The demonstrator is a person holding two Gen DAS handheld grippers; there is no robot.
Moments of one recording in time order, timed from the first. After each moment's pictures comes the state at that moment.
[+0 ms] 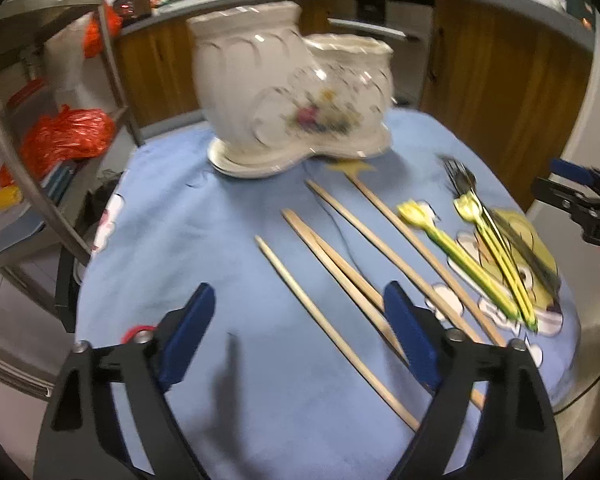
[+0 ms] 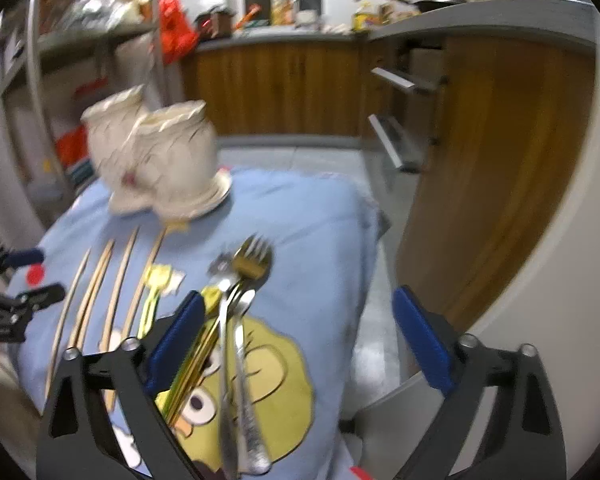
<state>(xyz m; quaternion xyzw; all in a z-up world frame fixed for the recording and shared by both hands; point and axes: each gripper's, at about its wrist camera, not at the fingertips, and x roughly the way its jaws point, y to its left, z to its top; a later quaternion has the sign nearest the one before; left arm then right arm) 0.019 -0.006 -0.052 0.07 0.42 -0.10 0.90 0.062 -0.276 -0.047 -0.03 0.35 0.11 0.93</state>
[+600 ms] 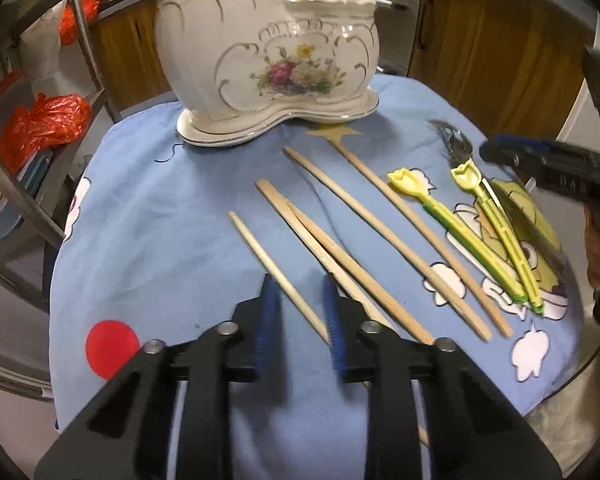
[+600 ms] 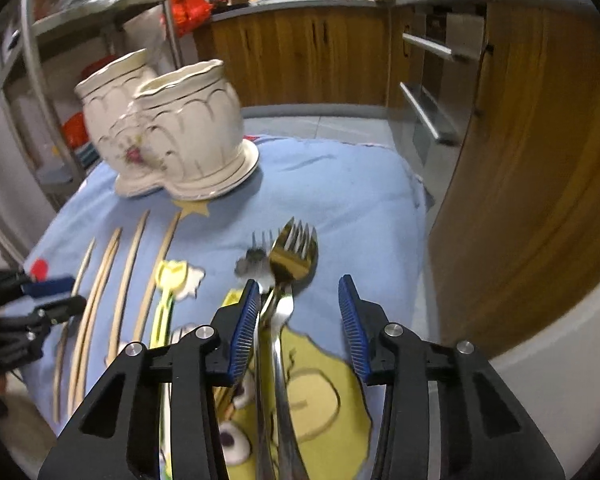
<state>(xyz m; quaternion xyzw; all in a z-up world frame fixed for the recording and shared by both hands) 0.034 -0.015 -0.070 0.08 0.46 -0.12 0.88 0.113 -0.259 -0.067 0.01 0.42 0.14 0.90</state>
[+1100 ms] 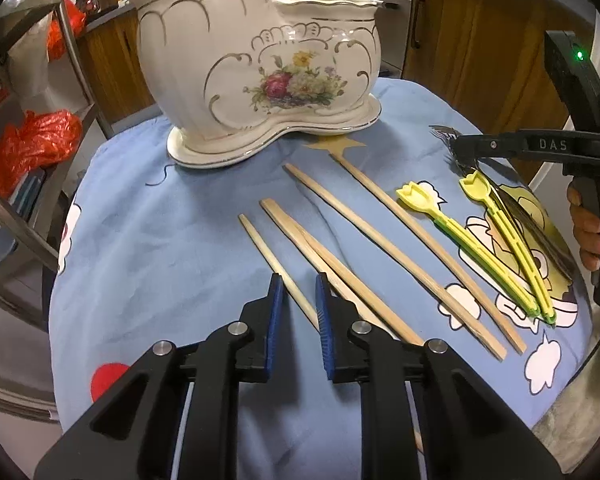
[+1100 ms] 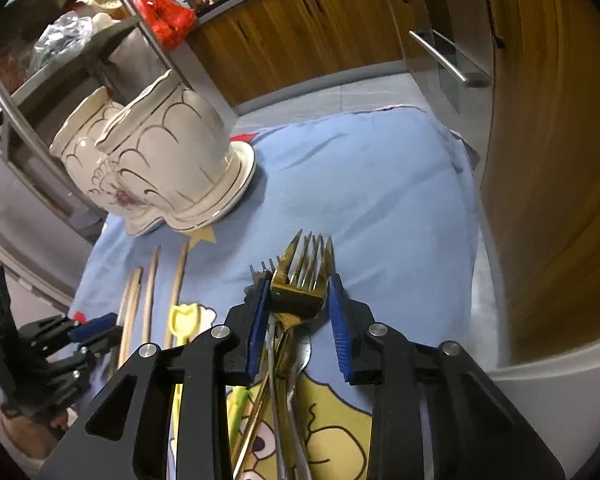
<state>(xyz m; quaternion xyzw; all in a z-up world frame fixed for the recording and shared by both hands) 0.050 -0.013 -0.069 0.10 0.45 -0.13 0.88 0.145 -0.270 -0.079 0.12 0.45 0.19 0.86</state>
